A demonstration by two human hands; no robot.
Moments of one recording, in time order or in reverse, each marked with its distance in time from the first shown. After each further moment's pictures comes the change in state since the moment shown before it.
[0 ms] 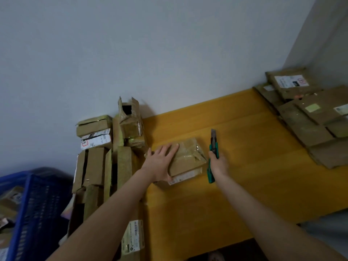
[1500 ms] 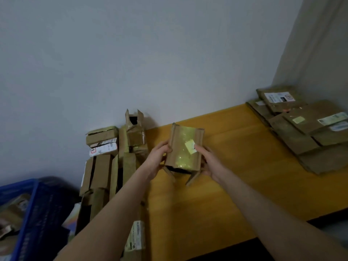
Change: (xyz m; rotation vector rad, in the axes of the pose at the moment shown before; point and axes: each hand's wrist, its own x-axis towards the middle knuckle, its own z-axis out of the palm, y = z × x) left_hand -0.040 0.027 -0.053 -1.640 0.214 -0.305; right_hand -0.051 -0.044 -0.029 0.371 -0.502 -0.049
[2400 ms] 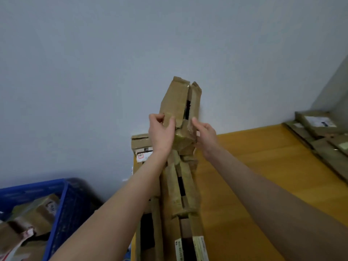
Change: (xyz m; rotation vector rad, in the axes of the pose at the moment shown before) left_hand -0.006 0.069 -0.203 0.024 0.637 0.548; right_hand 0.023 -0.058 0.277 0.036 0.086 -0.333
